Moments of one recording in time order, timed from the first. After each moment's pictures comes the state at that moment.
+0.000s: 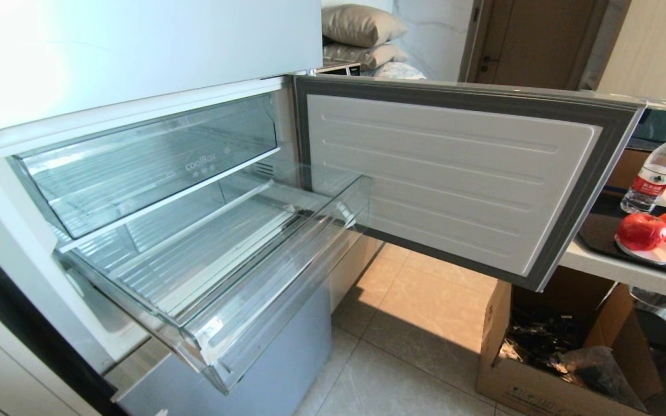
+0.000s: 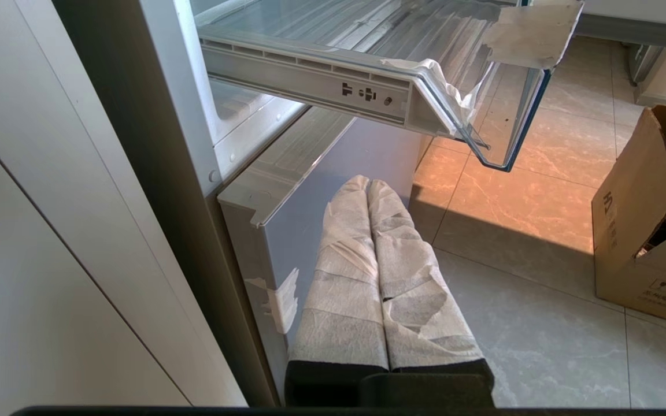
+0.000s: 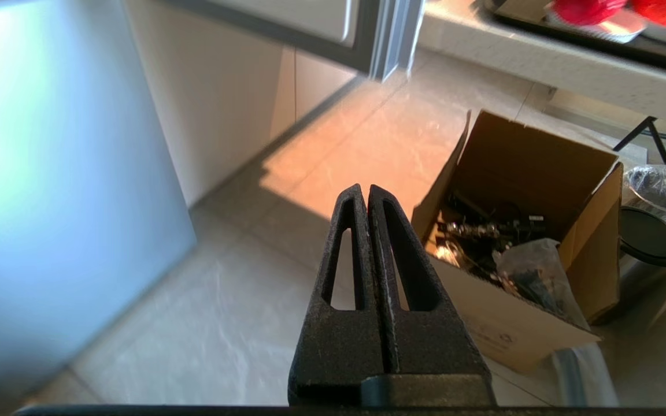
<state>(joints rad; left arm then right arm) 0.00 0.00 0.00 0.00 0.00 0.00 0.01 0.04 0.00 0.00 0.01 -0.04</state>
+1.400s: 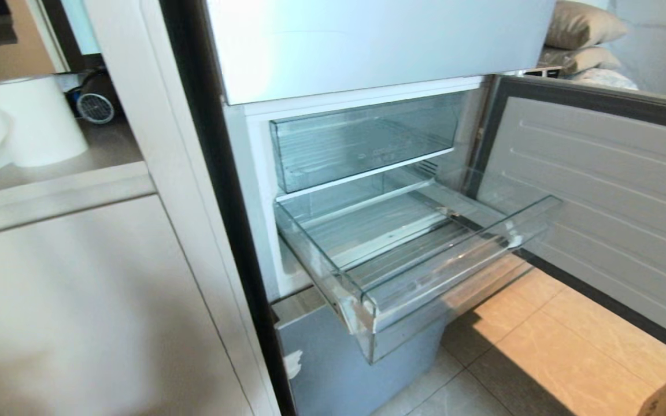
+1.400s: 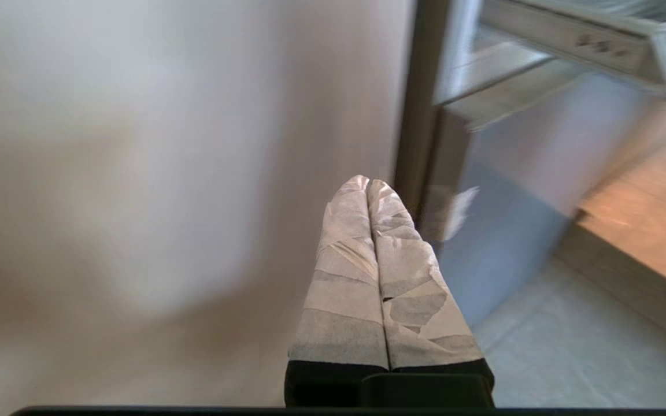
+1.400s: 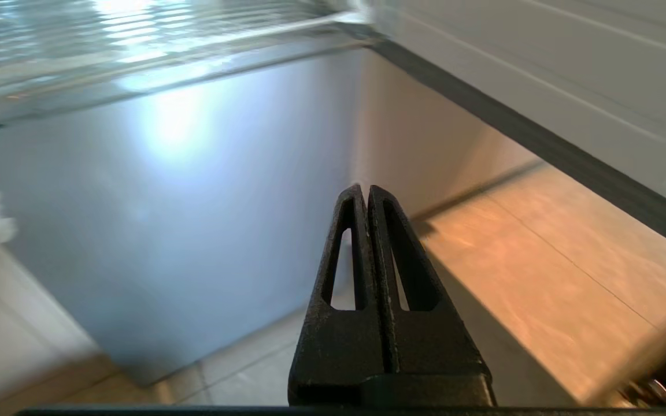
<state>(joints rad) 0.00 0.00 0.00 0.00 0.00 0.00 0.01 0.00 0.00 0.00 0.00 0.00</state>
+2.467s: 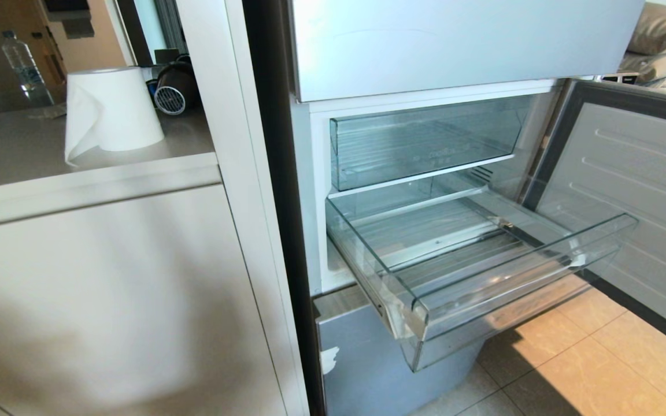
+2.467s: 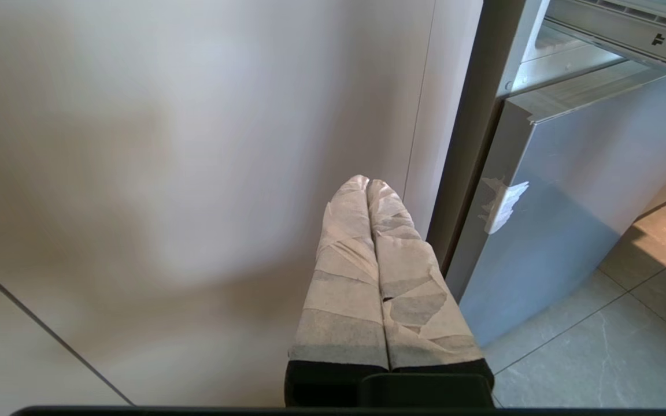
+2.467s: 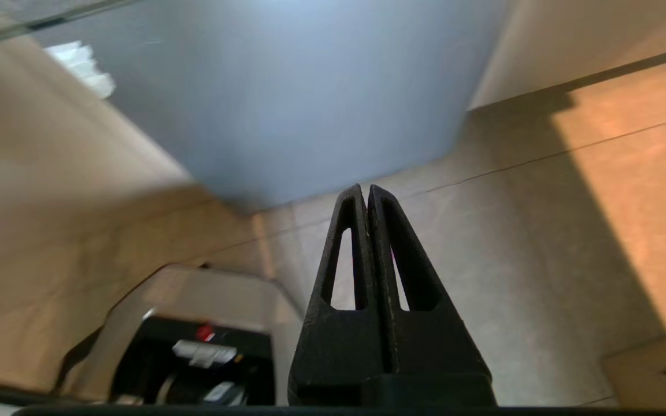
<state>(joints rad) 0.00 0.00 0.00 0.00 0.00 0.00 0.12 0.80 -0.07 -0.24 0.05 0.06</state>
